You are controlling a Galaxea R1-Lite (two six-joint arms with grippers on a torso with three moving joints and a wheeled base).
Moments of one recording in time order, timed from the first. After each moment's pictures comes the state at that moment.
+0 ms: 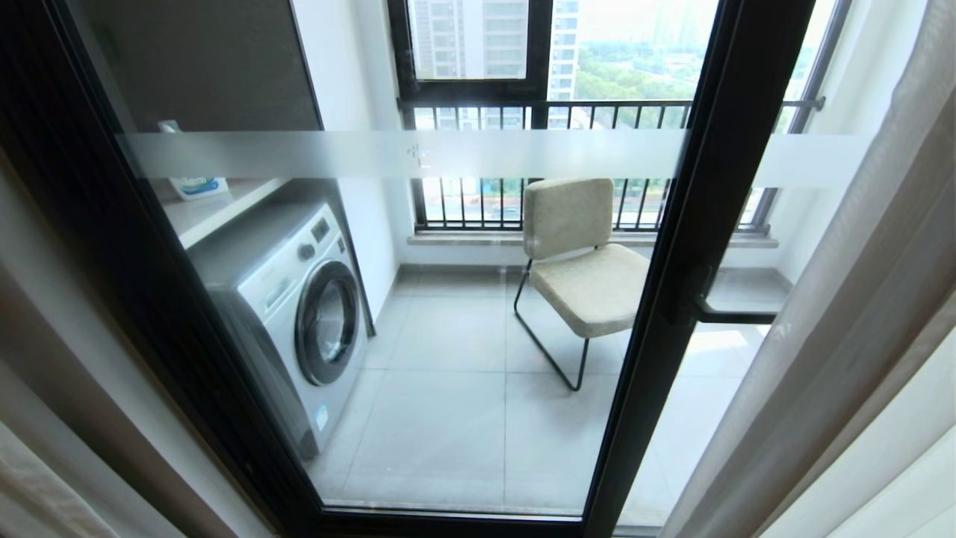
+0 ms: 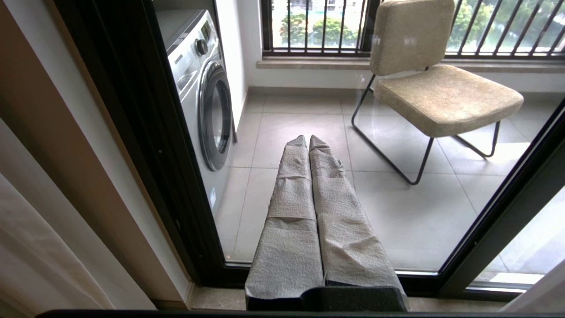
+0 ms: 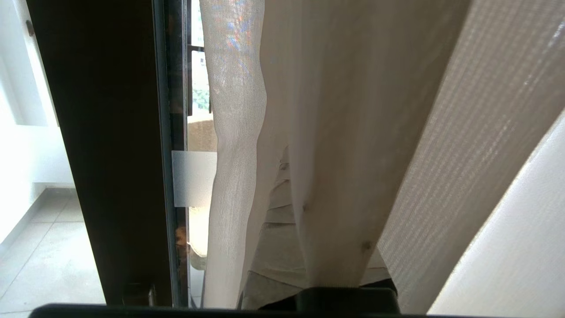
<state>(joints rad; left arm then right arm) 0.00 0.00 0.00 0.00 0.02 -0.01 -0.10 1.30 -1.01 -0.55 -0.14 -0.16</state>
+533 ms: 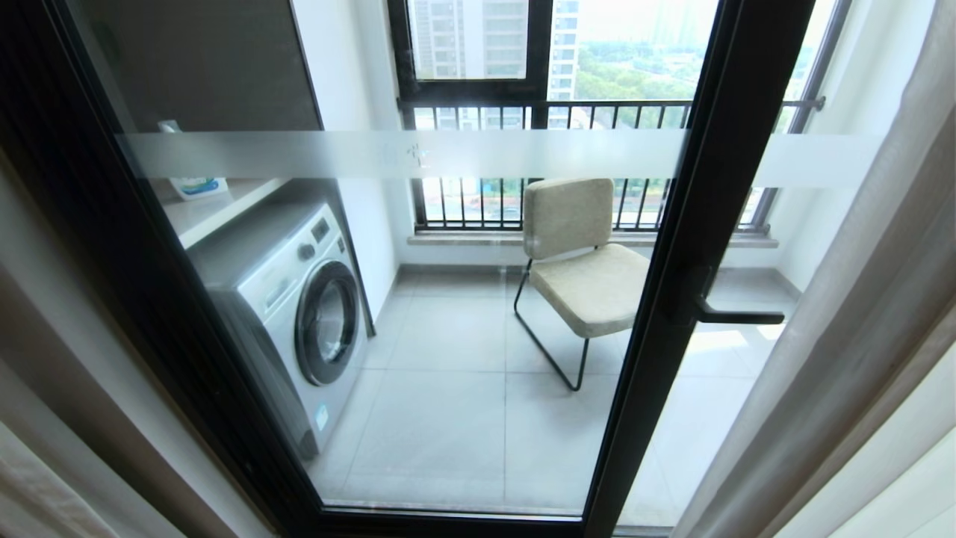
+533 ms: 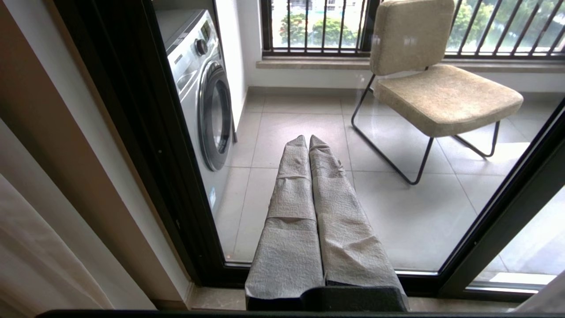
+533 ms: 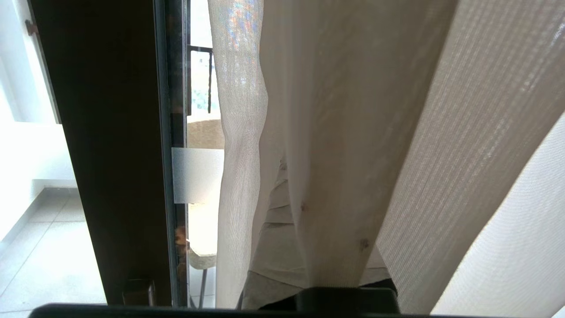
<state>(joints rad) 0.00 0.00 0.00 0.00 0.02 -0.01 -0.10 1.28 -0.99 -0.55 -0.14 -0.17</state>
